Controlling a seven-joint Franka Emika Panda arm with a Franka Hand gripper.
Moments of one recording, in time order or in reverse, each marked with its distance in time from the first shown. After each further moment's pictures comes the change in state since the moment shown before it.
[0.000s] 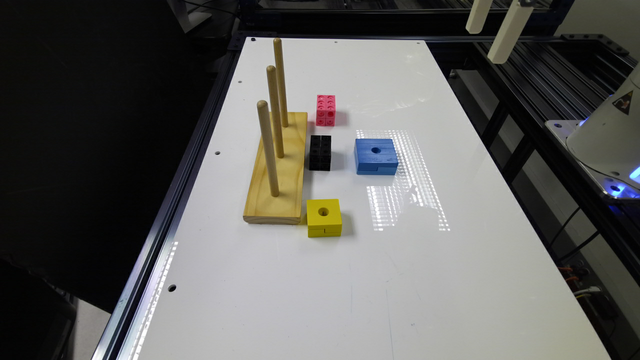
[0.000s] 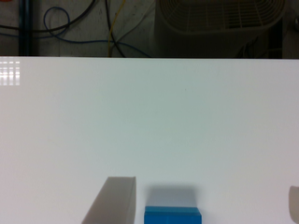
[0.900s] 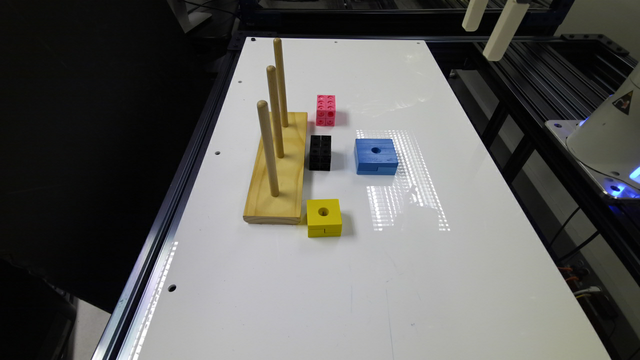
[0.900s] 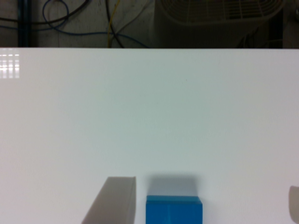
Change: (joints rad) arm -0.005 -0.001 0.000 -0.001 0.000 0.028 0.000
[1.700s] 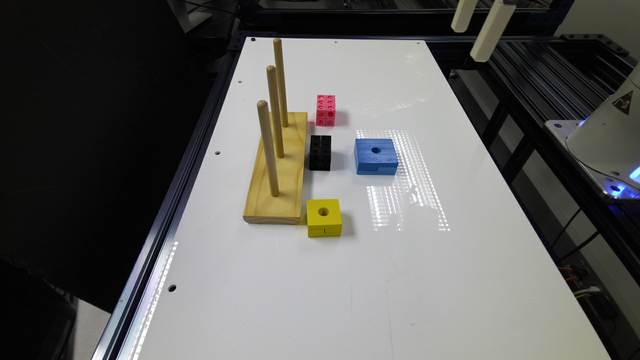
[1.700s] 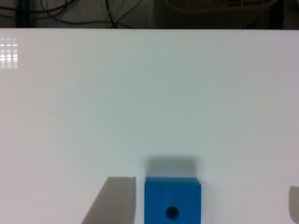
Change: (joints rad) arm 0.000 0.069 0.000 0.035 0.000 0.058 0.000
